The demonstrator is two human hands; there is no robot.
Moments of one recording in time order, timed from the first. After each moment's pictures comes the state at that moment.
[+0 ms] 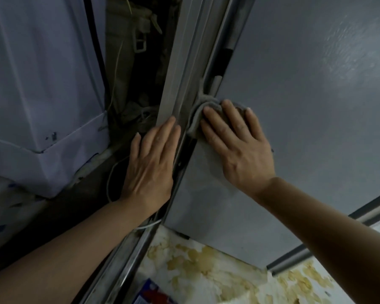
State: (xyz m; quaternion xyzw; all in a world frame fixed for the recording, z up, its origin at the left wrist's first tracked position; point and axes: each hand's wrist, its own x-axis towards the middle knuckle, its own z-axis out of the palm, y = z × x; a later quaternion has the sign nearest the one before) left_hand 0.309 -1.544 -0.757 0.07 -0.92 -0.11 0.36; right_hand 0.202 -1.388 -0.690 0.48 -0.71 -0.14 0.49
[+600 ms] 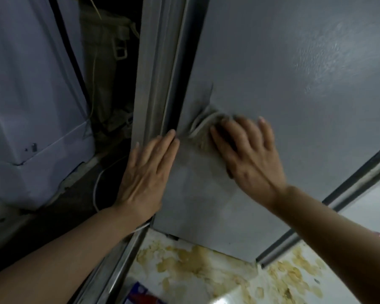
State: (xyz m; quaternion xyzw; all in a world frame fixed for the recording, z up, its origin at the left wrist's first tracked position) left_hand 0.304 -1.521 -0.758 0.01 -0.95 -0.04 0.32; right_hand 0.212 -1.326 -0.682 0.44 -0.72 -0.17 0.51
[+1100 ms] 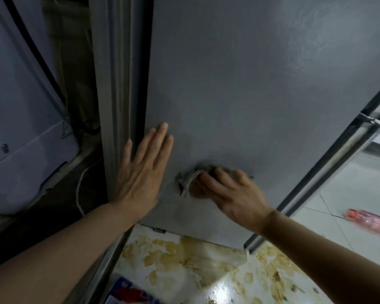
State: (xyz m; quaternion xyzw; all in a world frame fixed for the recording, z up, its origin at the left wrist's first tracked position) left_hand 0.288 -1.484 -0.767 0.01 -0.95 0.00 0.32; right_hand 0.214 -1.259 -0.753 0.52 -0.70 -0.25 0.42
